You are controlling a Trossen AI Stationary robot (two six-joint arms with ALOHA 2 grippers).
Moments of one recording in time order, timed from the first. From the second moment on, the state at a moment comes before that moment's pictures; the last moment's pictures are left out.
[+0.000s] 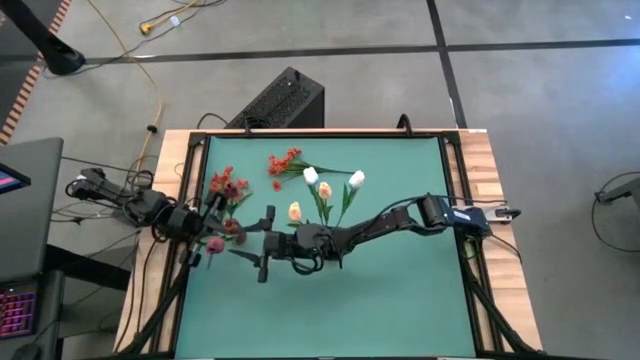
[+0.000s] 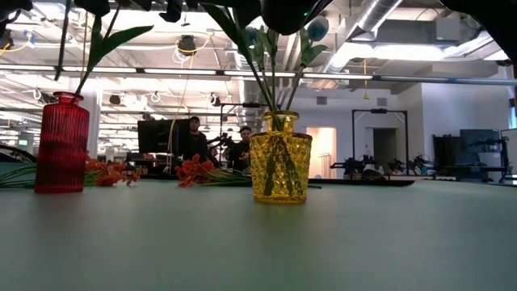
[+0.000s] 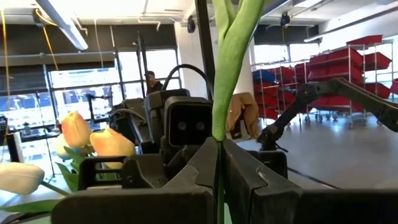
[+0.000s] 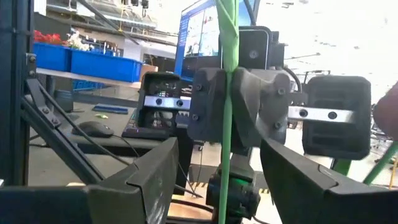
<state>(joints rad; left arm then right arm) -0.38 0.32 0.22 0.40 -0.03 0.13 0.21 2.34 1.81 0.80 0.26 -0.21</state>
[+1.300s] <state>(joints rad) -0.38 0.42 0.22 0.42 0.07 0.00 0.29 2.34 1.92 0.43 0.47 -0.21</state>
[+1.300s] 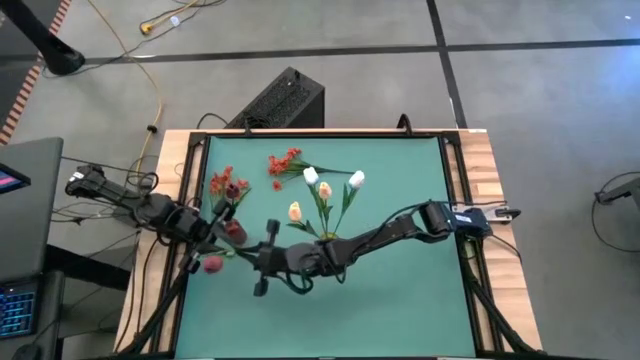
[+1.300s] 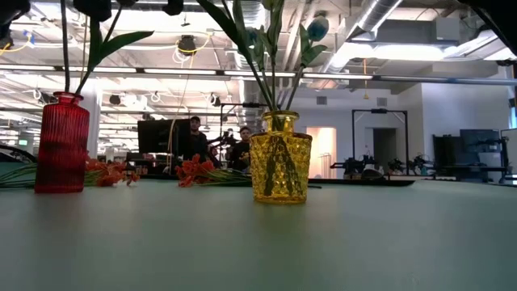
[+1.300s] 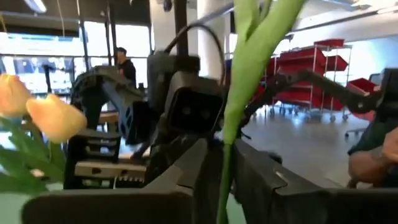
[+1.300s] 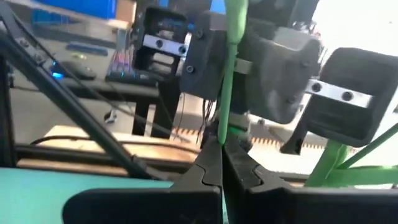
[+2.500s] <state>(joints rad) -0.38 0.38 0.23 0.28 0.02 -0.01 0.31 2.32 1.94 0.33 0.48 -0.11</state>
